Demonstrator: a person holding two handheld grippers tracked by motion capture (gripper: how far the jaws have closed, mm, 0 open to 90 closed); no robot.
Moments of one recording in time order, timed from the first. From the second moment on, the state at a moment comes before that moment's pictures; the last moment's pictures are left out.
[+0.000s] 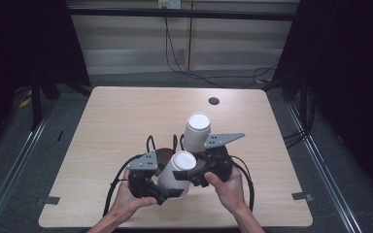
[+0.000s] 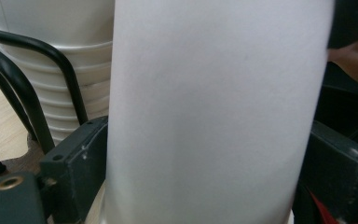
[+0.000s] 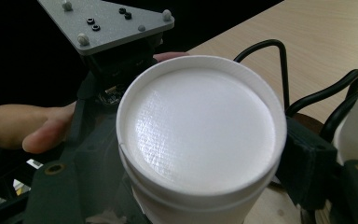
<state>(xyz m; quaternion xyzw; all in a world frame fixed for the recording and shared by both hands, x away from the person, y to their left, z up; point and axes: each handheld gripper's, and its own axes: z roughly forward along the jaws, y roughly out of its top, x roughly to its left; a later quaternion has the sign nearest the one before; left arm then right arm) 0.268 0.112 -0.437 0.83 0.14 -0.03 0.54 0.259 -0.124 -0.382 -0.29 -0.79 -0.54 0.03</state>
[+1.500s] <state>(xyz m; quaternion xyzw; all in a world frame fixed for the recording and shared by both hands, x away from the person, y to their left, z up) 0.267 0.123 -0.433 0.88 0.14 -0.06 0.44 0.258 -0.137 -0.384 -0.28 -0.80 -0.53 0.04</state>
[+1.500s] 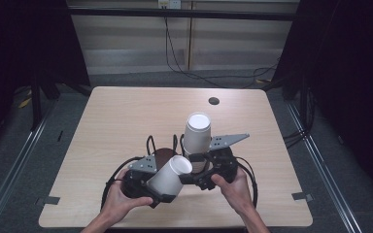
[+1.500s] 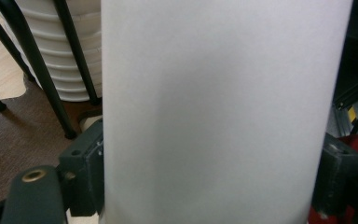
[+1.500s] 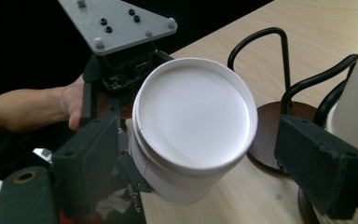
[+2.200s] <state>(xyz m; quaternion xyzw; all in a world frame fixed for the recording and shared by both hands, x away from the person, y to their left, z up) 0.278 0.130 -0.429 0.92 0.14 -0.05 0.37 0.257 -0.137 -0.394 -0.23 -0.85 -0.46 0.07</state>
